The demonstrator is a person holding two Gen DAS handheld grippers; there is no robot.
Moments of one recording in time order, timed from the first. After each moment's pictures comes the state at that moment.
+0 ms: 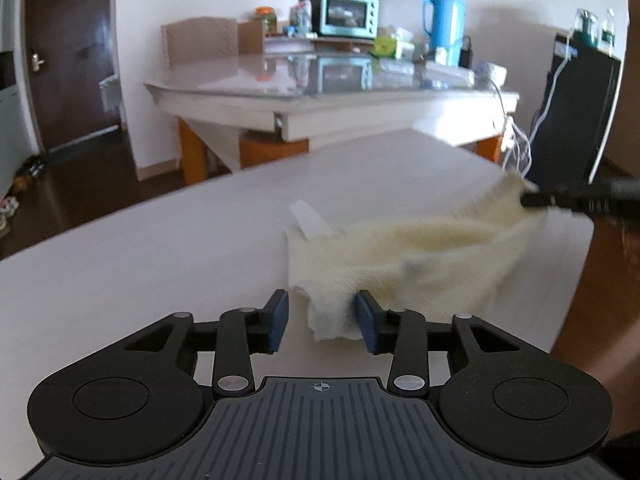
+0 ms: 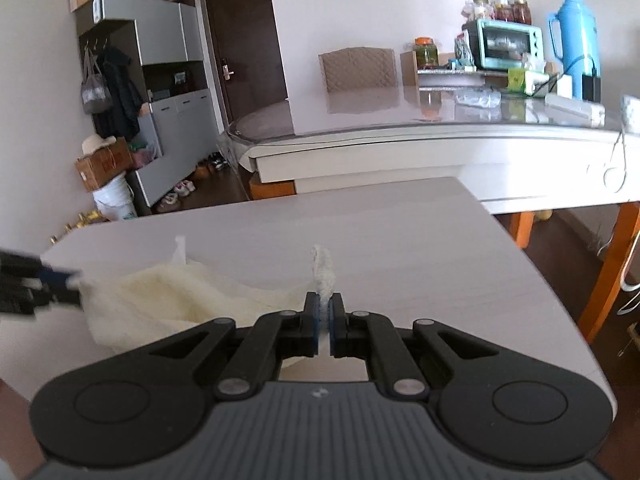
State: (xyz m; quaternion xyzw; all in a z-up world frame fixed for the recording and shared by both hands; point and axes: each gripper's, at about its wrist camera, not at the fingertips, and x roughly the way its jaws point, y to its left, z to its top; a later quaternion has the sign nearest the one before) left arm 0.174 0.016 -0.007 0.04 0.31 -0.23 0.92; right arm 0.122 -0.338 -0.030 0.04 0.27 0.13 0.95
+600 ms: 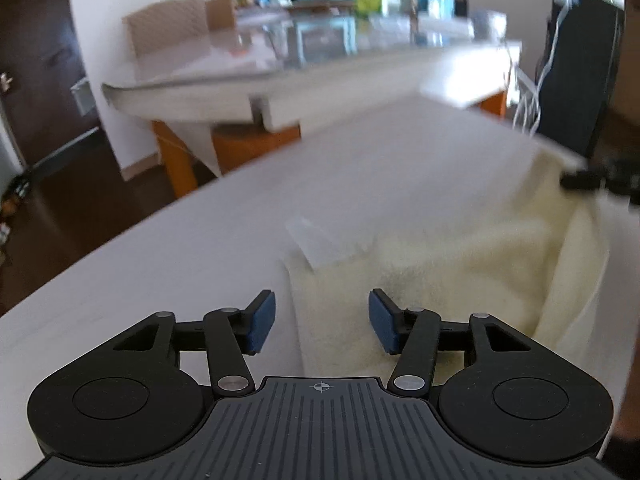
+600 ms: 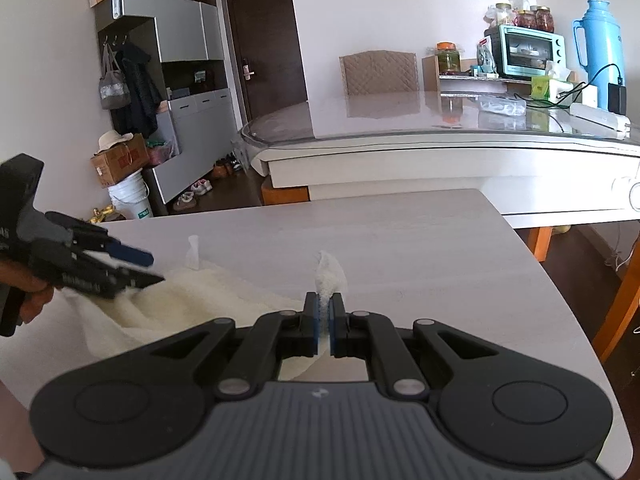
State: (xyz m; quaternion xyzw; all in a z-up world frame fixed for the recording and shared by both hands) left arm 0.253 -0.031 -0.039 0.15 0.36 -0.24 0.89; right arm 0.153 -0.332 -0.033 0.03 0.27 0.16 0.95
